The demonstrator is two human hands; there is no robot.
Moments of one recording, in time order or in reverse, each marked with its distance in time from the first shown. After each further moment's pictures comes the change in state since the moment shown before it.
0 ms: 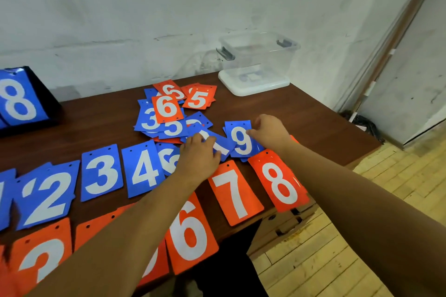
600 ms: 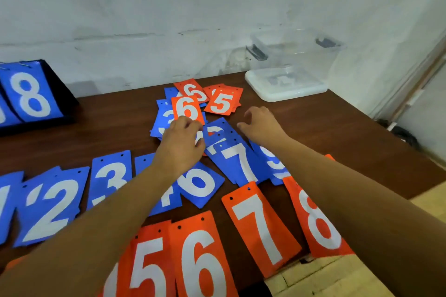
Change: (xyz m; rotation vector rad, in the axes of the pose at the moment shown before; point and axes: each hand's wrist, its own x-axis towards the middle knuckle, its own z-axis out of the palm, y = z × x) left_hand 0.041 -0.081 -0.034 -0.049 0.215 0.004; right_hand 0.061 -0.071 0.042 0.055 -0.042 -0.198
